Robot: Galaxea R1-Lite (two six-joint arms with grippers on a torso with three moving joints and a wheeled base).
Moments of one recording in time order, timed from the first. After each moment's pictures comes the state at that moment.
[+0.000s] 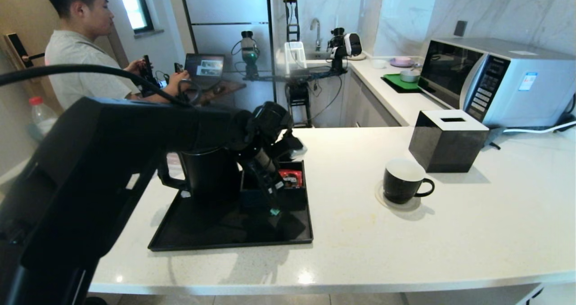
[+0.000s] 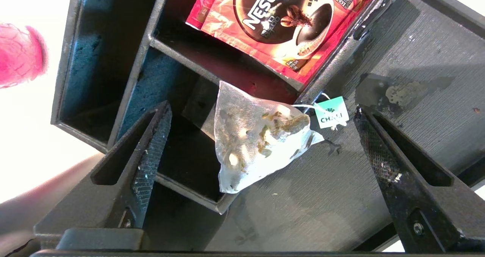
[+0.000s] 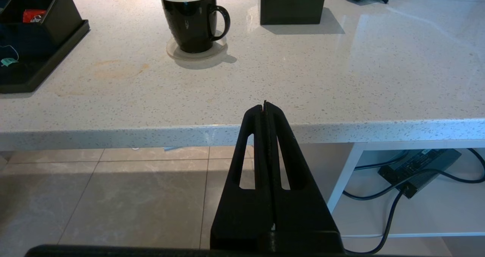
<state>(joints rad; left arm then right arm) -0.54 2.28 -1.88 0.62 0.16 0.52 0.01 0.00 0.00 0.01 -0.03 0.02</state>
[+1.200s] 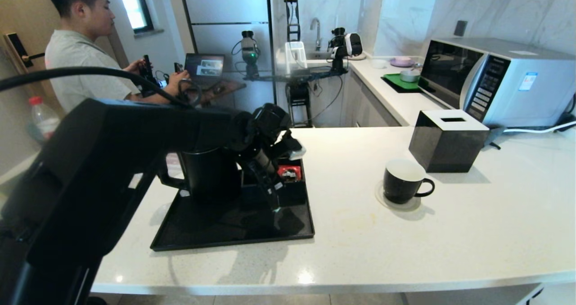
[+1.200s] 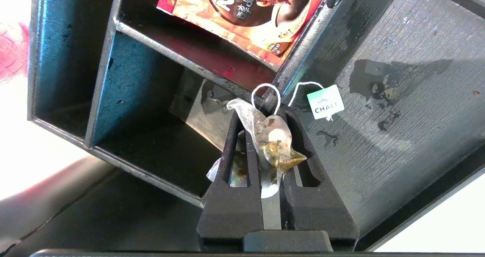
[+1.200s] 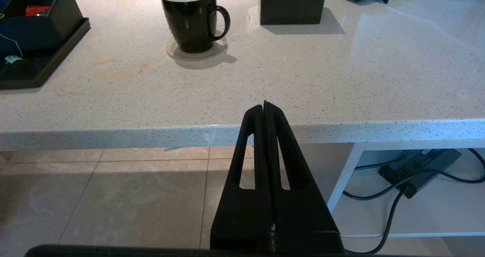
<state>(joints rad) -0.54 2.29 -1.89 0.63 0.16 0.52 0.01 0.00 0.00 0.01 -0.03 0.02</state>
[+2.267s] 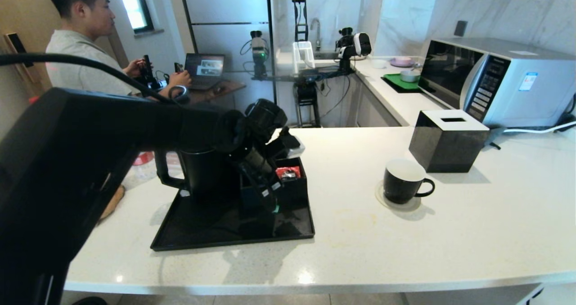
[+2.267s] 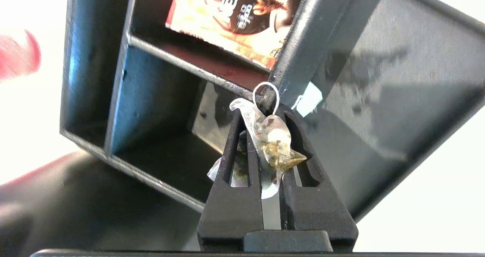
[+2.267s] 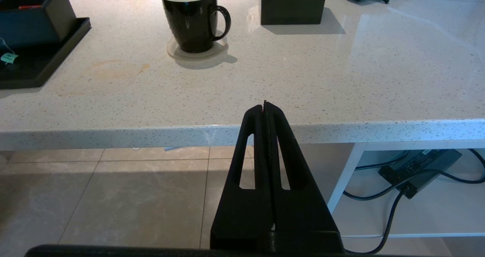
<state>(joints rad) -0.55 2.20 -1.75 0.53 0.10 0.52 0.01 0.00 0.00 0.01 -0.03 0.02</state>
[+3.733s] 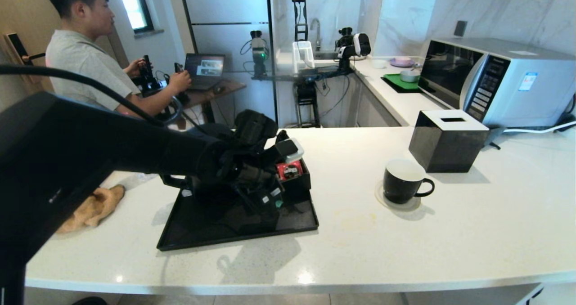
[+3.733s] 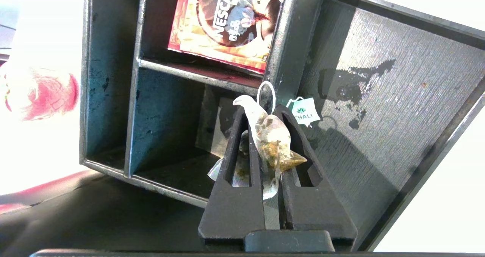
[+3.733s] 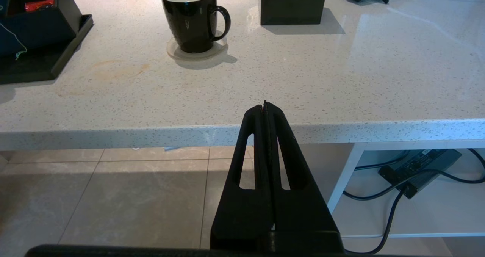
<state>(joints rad) -0.54 2.10 -1.41 0.08 0.07 0.57 0.01 0.00 0.00 0.01 -0.03 0.01</state>
